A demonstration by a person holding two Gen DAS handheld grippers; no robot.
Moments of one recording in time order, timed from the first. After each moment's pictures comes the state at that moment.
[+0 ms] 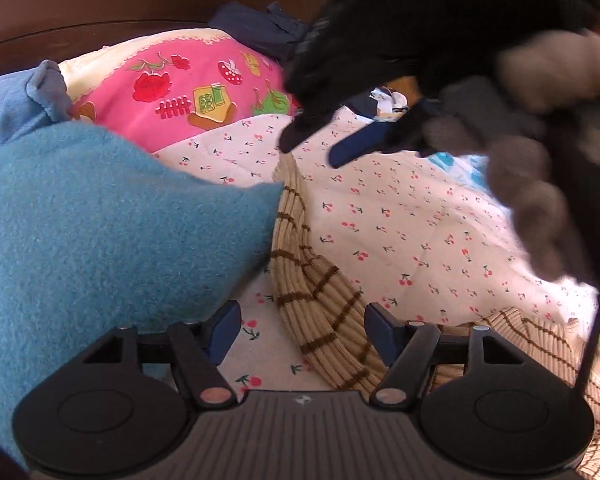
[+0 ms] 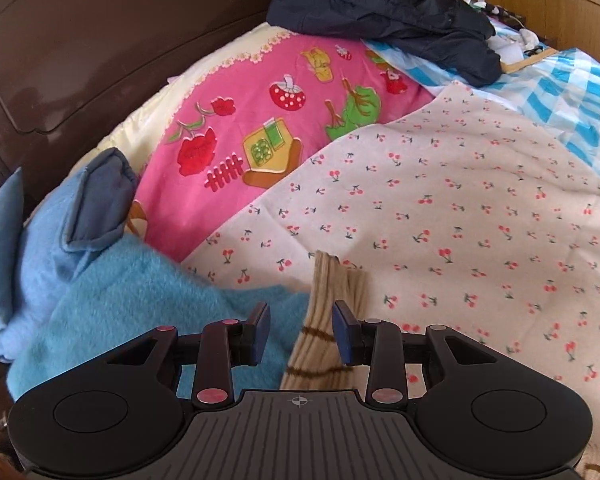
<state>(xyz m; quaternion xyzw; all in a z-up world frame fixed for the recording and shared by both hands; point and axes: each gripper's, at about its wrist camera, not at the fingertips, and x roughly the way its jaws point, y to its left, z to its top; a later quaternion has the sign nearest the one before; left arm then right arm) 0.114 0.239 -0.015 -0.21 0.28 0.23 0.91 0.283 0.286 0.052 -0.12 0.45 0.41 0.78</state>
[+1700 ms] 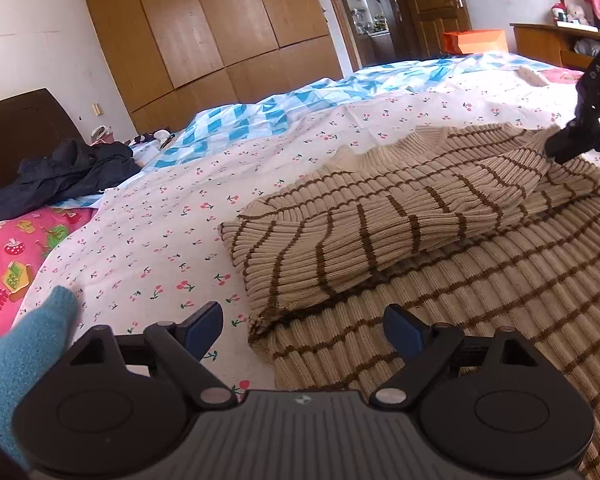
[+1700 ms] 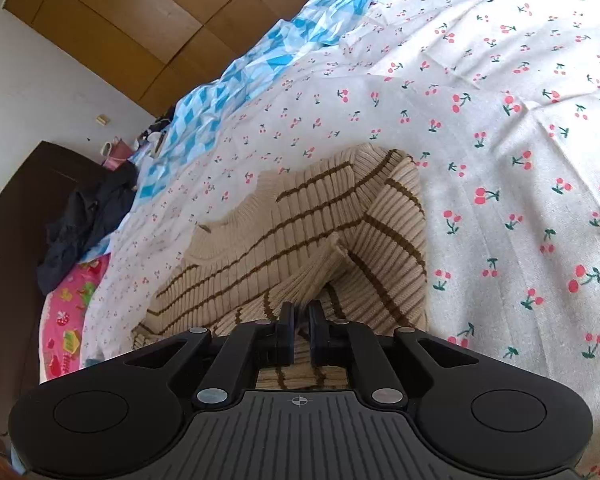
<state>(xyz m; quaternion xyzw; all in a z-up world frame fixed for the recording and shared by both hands) 0.091 0.035 -0.028 0.16 0.30 -0.02 0.94 0.167 -0.258 -0.006 0.32 0.41 0.08 0.85</state>
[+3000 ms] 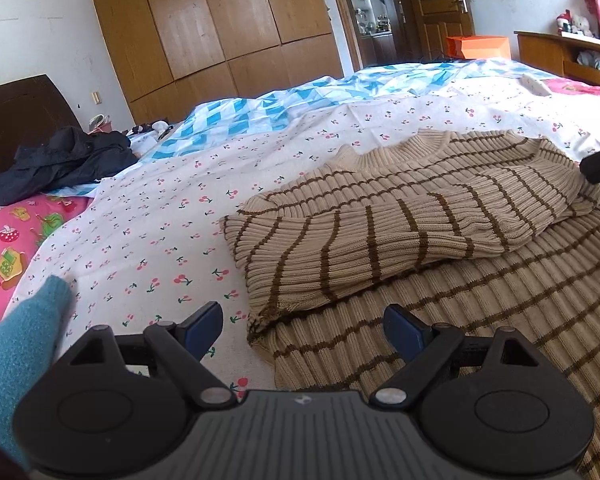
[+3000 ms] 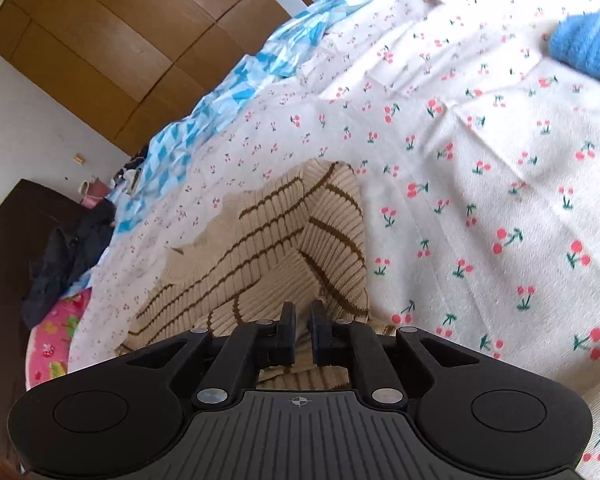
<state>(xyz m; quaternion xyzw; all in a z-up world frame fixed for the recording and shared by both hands) 0.095 0.043 -0.025 0.13 0.30 -0.02 0.94 0.140 -0.268 -0.001 0.32 0.37 0.03 0.87</state>
